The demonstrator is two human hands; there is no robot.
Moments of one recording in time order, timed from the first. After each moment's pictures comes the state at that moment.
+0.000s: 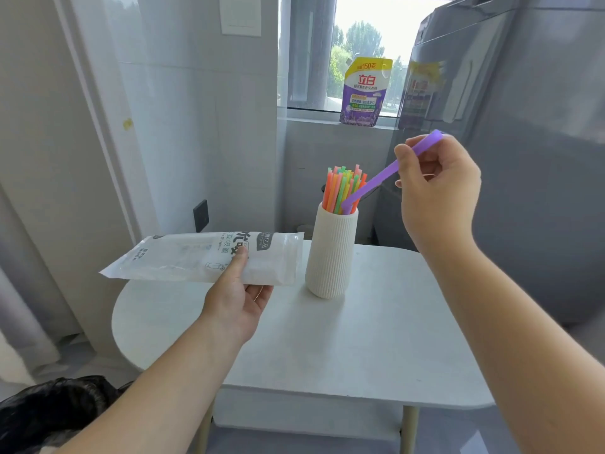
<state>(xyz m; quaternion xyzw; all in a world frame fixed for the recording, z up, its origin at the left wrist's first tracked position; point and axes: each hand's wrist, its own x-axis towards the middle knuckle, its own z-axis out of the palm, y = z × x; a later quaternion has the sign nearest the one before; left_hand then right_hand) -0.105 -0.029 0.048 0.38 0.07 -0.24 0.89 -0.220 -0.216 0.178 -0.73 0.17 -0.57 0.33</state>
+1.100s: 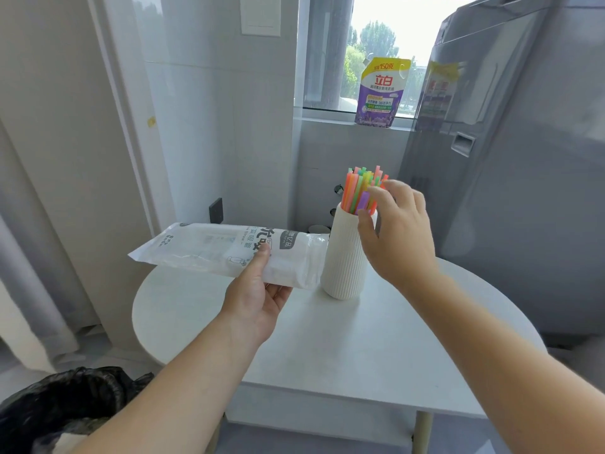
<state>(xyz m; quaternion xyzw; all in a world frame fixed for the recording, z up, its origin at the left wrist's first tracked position) -0.109 -0.024 0.054 0.38 0.05 -0.26 0.88 -0.180 -0.217 0.104 -0.89 0.14 -0.44 0.05</state>
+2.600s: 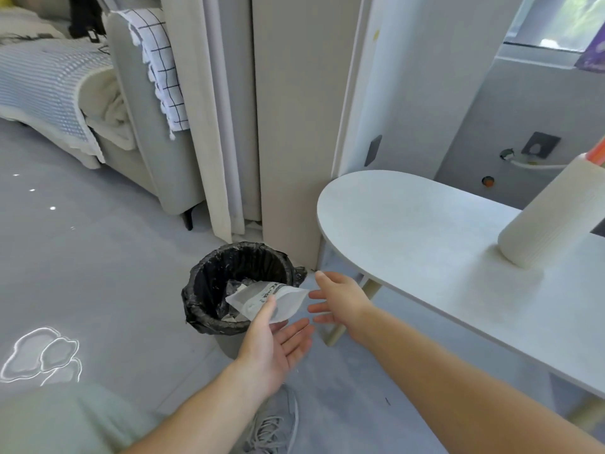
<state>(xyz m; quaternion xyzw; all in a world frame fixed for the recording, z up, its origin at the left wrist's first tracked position) -0.183 0.227 -0.093 0.38 0.34 -0.23 0.83 -0.141 0.085 -0.067 -0.74 0.20 0.17 0.62</state>
